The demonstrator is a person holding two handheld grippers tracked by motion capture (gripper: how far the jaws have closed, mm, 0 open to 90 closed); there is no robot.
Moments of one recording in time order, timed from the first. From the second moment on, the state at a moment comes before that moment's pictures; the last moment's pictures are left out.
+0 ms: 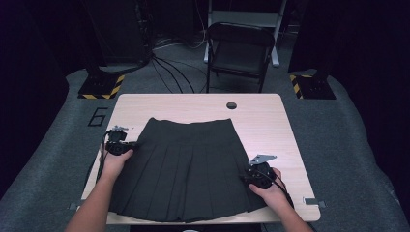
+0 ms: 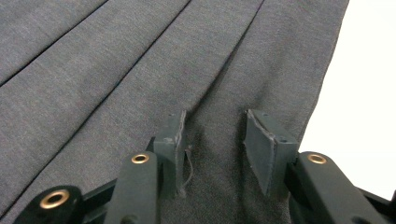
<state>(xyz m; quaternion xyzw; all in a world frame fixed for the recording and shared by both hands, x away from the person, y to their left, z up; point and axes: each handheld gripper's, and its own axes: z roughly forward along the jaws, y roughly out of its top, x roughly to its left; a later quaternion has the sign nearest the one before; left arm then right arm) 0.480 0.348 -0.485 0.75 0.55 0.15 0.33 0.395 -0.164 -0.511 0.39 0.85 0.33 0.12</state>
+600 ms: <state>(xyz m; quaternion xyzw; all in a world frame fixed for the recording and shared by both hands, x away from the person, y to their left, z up) 0.470 0.311 -0.445 0.77 0.52 0.16 0.34 0.394 -0.164 -0.511 0.40 0.85 0.33 0.12</state>
